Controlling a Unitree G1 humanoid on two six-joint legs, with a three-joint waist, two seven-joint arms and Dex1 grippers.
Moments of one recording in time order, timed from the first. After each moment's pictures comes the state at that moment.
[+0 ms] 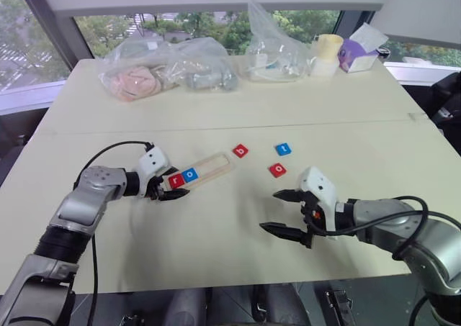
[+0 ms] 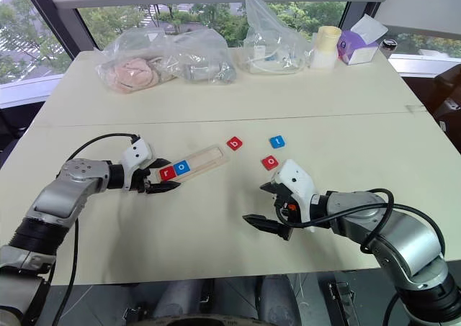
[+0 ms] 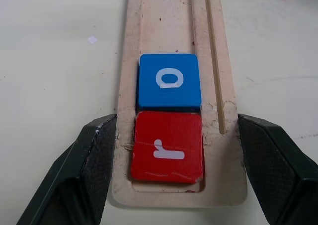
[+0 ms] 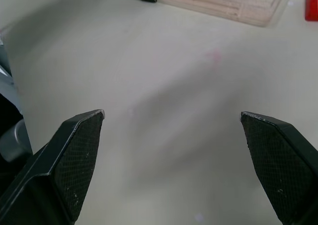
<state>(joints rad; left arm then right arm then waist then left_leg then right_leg) -0.41 0.74 -0.17 0.11 -0.22 0.42 -1.01 -0.14 -0.81 0.00 -0.70 0.70 1.02 0.67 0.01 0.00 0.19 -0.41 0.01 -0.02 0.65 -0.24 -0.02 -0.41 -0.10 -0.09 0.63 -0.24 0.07</state>
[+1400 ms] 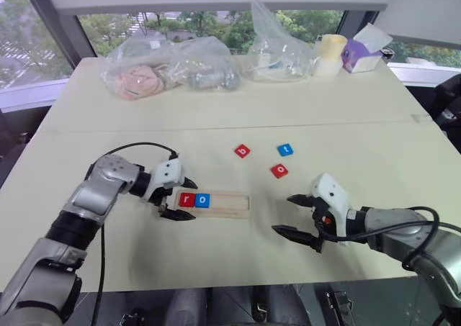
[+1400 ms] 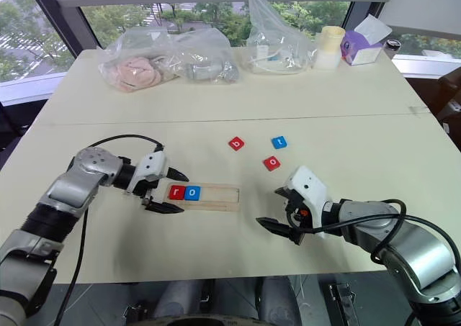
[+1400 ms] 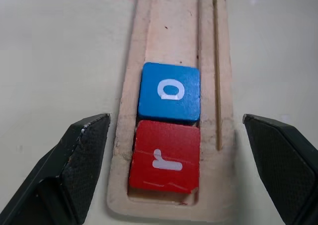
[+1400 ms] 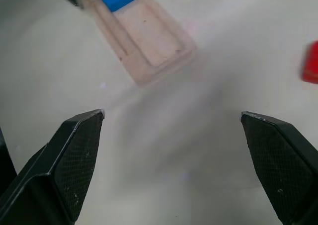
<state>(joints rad) -0.51 0.77 -0.23 0.12 -0.21 0.35 -1.40 -0.05 -0.81 -0.08 -0.67 0.69 0.97 0.64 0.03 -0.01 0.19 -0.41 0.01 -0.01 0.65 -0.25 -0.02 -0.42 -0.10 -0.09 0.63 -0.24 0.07</state>
